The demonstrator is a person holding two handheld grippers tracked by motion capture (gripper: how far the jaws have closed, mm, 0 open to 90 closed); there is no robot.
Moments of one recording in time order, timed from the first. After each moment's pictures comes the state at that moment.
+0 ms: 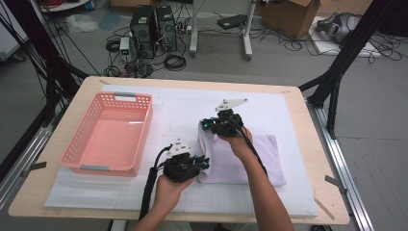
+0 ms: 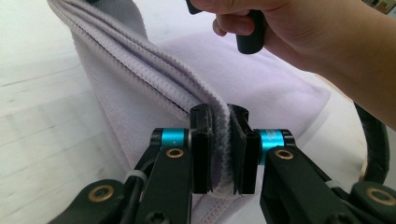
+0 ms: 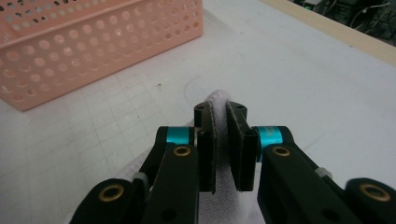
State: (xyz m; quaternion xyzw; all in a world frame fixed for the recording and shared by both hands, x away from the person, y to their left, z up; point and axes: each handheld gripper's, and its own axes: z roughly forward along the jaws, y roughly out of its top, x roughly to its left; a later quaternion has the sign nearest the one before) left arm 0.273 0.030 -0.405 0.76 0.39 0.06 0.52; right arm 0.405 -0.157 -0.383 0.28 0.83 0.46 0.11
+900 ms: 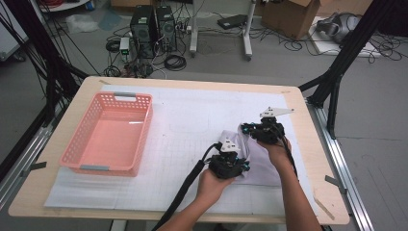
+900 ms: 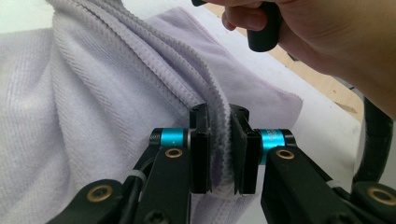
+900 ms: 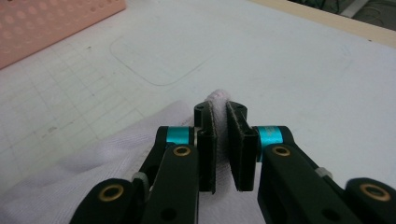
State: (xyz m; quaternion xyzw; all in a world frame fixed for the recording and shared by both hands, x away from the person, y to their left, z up) left arm 0.292 -0.084 -0.415 0.80 0.34 0.02 0.50; right arm 0.385 -0.273 -0.392 0.37 0.80 0.45 0.15
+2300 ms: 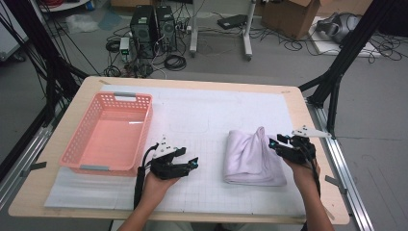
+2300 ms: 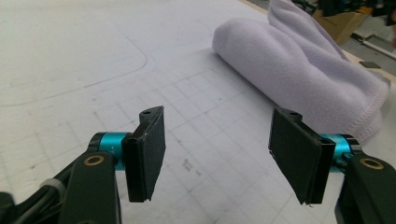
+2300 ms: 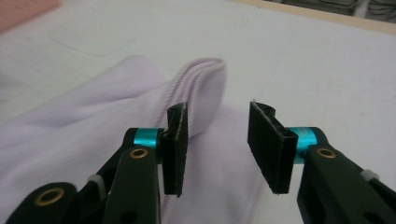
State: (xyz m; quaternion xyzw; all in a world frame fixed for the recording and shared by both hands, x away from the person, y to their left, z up) left arm 0.289 0.083 -0.439 0.75 0.37 0.13 0.54; right arm 0.314 -0.341 -0.398 0.46 0.75 0.44 0.22
